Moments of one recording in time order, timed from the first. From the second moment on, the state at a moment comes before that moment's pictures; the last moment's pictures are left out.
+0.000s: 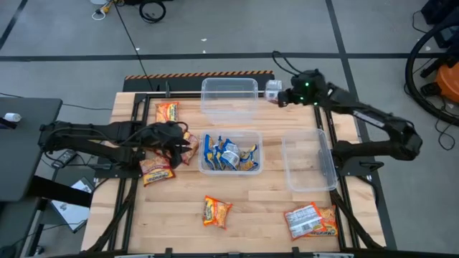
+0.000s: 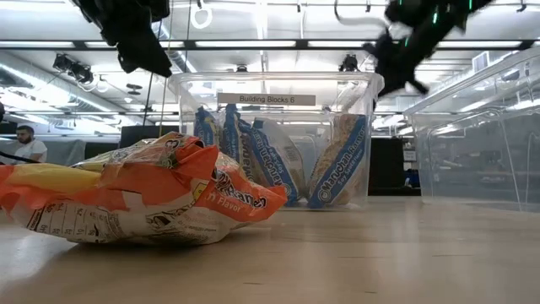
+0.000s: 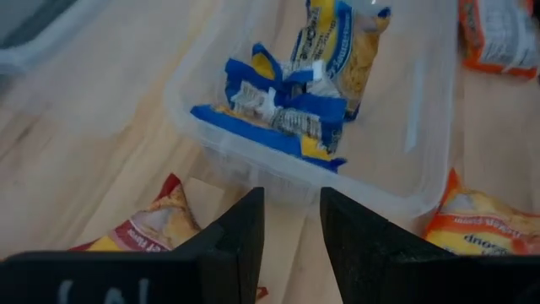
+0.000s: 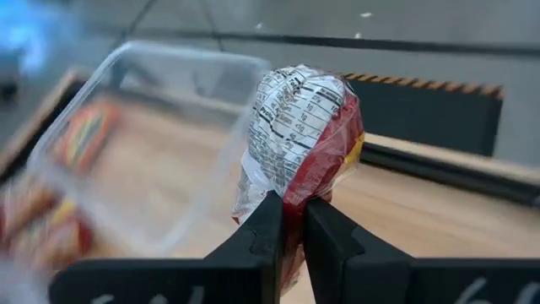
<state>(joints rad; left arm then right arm) 0.00 0.94 0.81 -0.59 -0.16 -0.33 -0.70 1.07 0.93 -0.49 0.05 0.46</state>
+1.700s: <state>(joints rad) -0.04 0.82 0.81 -0.59 -0.10 -0.51 -0.10 1.24 0.90 -1.30 0.11 -0.37</state>
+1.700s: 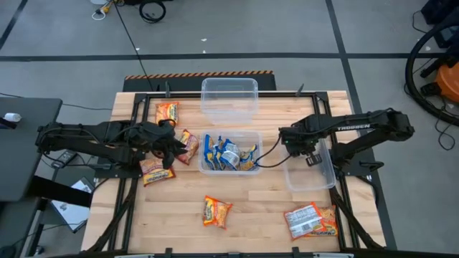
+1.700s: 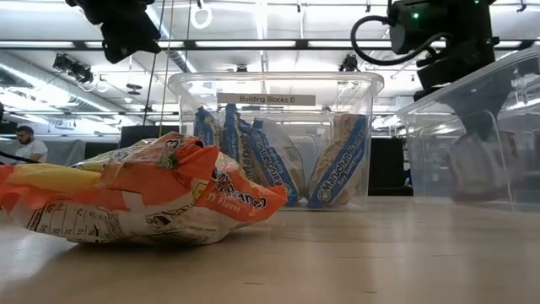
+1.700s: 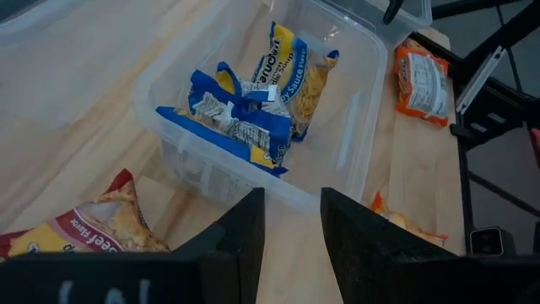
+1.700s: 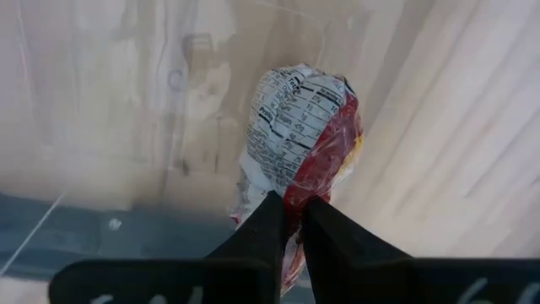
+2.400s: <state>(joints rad) -0.01 0.82 0.81 -0.58 -0.12 -0.48 -0.15 1.20 0.90 -1.30 0.19 -0.42</state>
